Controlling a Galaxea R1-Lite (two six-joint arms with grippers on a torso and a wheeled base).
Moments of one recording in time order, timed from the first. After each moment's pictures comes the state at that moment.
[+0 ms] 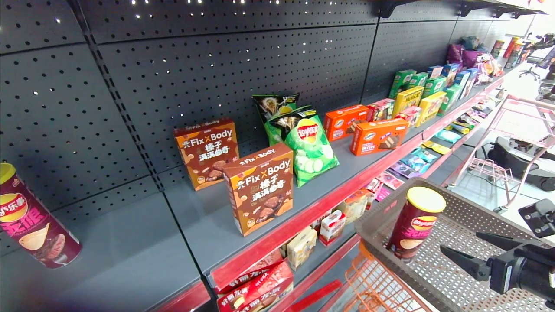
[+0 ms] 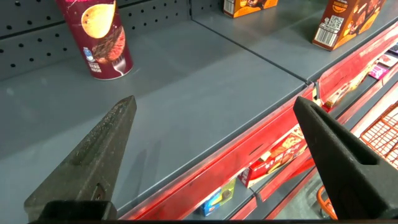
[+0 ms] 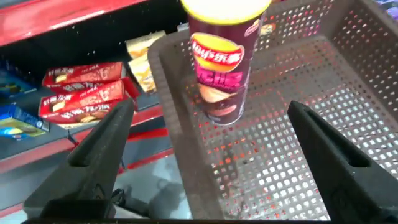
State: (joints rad) left arm 0.00 0.00 0.00 0.00 0.02 -0.02; right arm 0.02 1.33 -0.16 -0.83 0.31 -0.10
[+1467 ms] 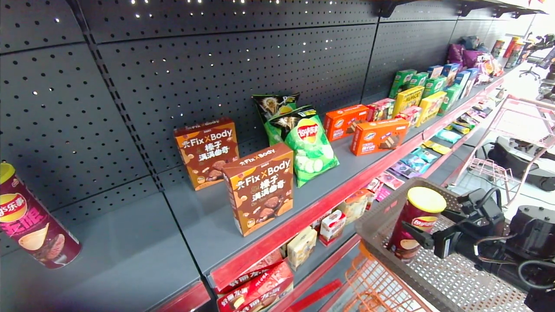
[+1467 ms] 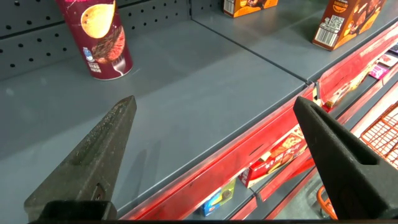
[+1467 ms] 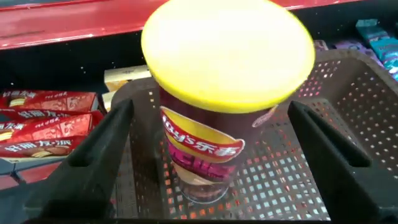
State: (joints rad) left arm 0.00 0.00 0.00 0.00 0.02 -0.02; right arm 0.06 1.90 -0.21 -1.51 0.30 -0.17
